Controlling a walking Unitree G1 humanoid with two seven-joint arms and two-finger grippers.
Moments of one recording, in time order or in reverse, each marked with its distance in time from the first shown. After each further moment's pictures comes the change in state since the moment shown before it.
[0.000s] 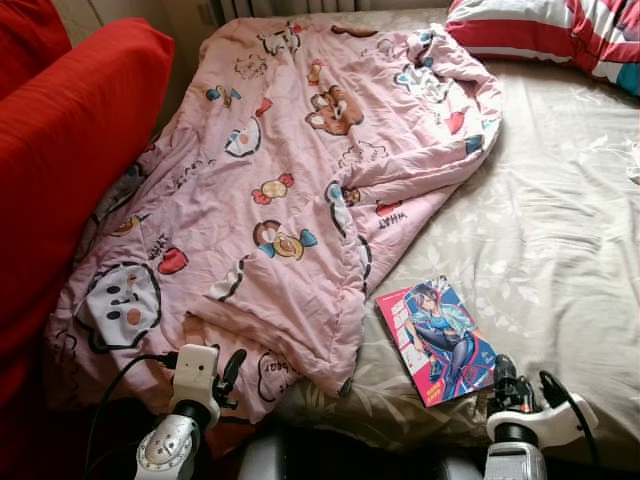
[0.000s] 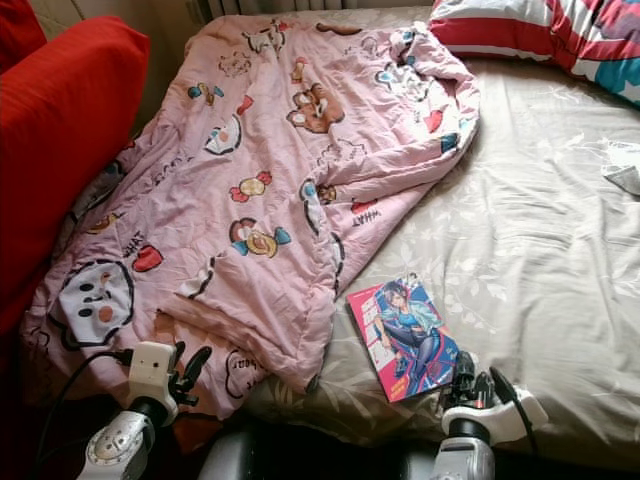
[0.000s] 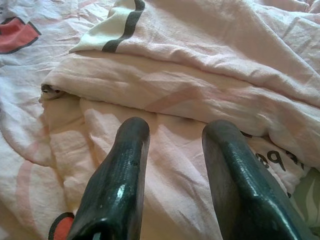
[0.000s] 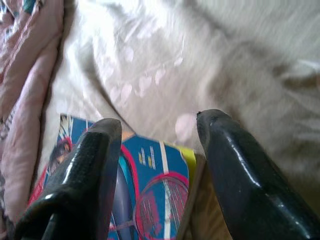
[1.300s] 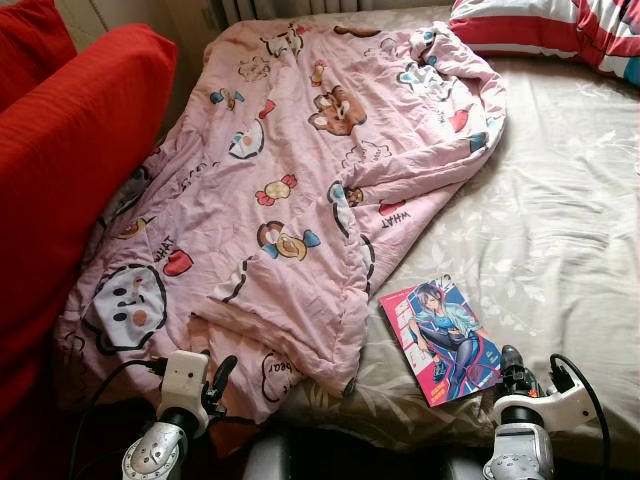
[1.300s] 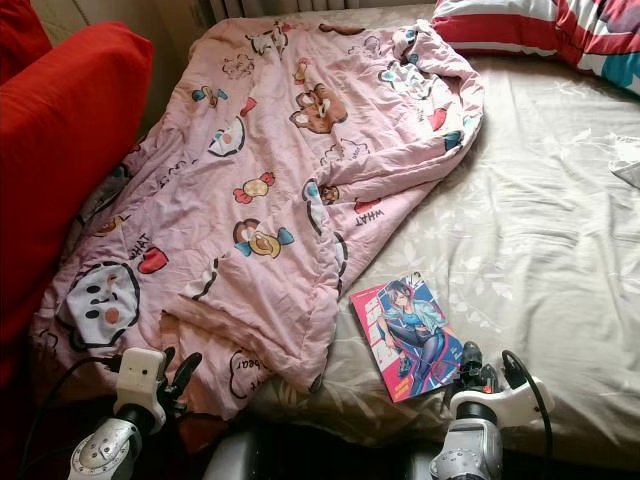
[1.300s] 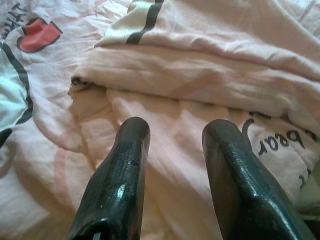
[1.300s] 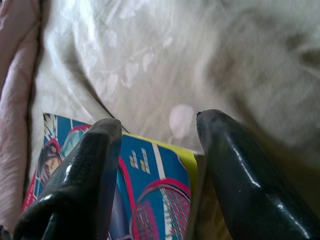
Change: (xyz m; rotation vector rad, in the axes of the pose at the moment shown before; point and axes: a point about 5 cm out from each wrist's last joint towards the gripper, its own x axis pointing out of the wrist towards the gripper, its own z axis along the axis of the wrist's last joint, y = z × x) left arm -0.013 0.011 -0.006 0.034 0.021 0.000; right arm 0.016 -0.002 0.002 0.051 0.066 -0.057
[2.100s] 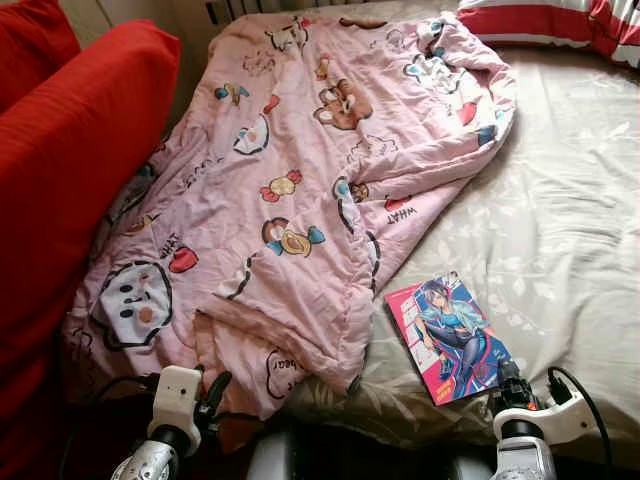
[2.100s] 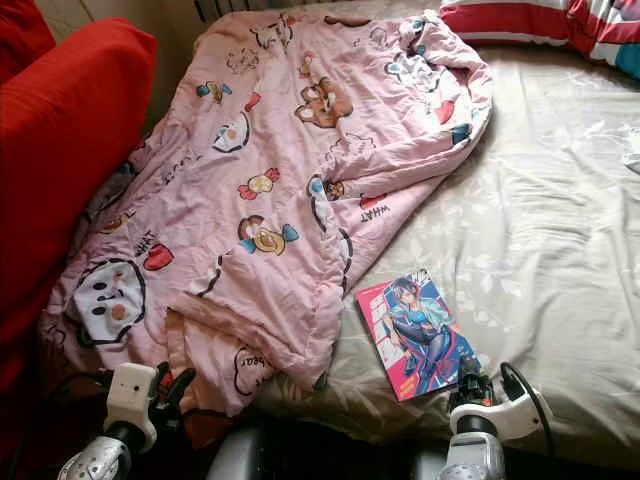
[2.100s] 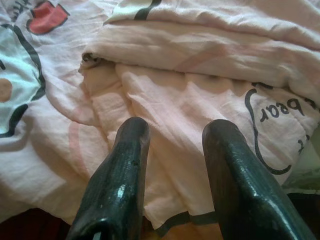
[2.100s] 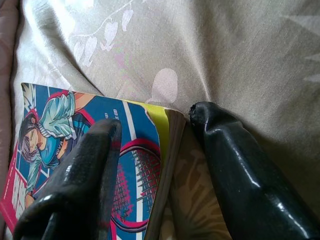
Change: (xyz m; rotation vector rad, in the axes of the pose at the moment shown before) left arm -0.021 0.003 -0.003 0.018 0.023 -0.011; right arm -0.008 -0.013 -0.010 0.022 0.085 -0.015
